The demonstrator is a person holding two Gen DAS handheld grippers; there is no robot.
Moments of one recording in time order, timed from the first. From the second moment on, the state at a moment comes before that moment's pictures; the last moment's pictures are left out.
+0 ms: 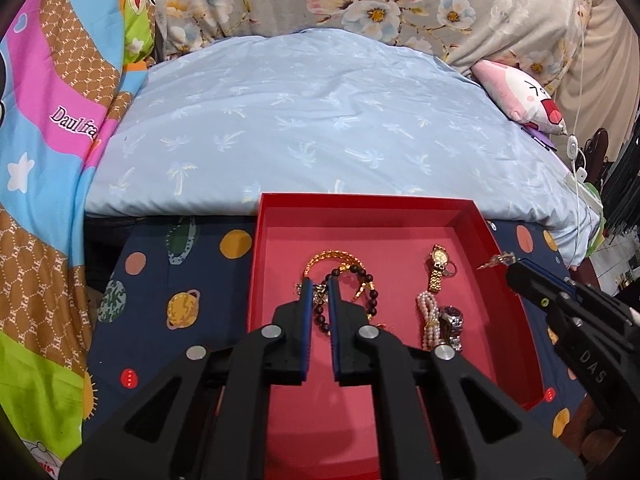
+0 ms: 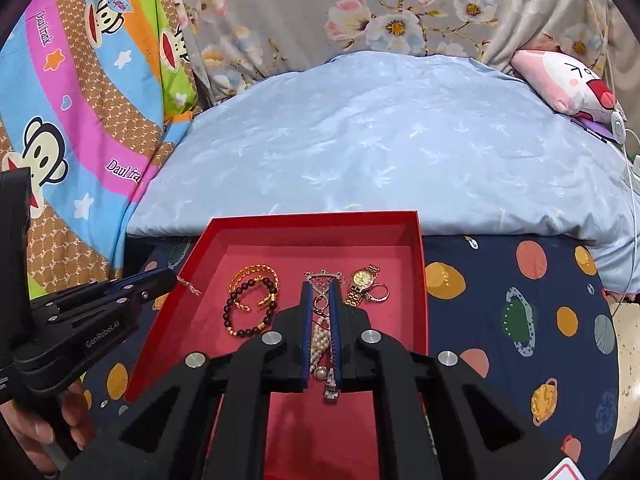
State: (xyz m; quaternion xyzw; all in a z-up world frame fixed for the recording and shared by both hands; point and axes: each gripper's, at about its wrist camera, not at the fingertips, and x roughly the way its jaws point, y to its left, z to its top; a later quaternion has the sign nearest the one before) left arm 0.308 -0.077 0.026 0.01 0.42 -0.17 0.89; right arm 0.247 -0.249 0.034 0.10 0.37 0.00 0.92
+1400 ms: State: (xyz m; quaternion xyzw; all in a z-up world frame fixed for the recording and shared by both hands) left arm 0.226 -0.031 -0.018 0.02 0.45 -0.12 0.88; right arm 0.165 -0.238 -0.008 0.11 0.41 -0.03 0.90
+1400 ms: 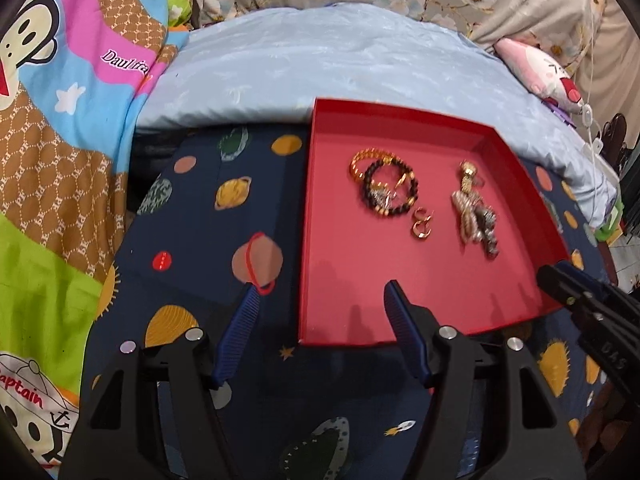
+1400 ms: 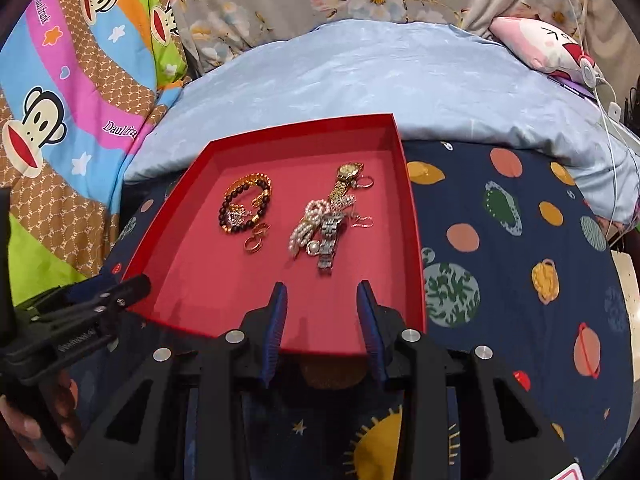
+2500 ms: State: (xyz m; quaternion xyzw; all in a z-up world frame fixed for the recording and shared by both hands) left arm 0.196 -0.058 0.021 0.05 0.41 -0.09 0.90; right arm 0.132 -0.212 0.033 0.09 0.36 -0.08 0.93
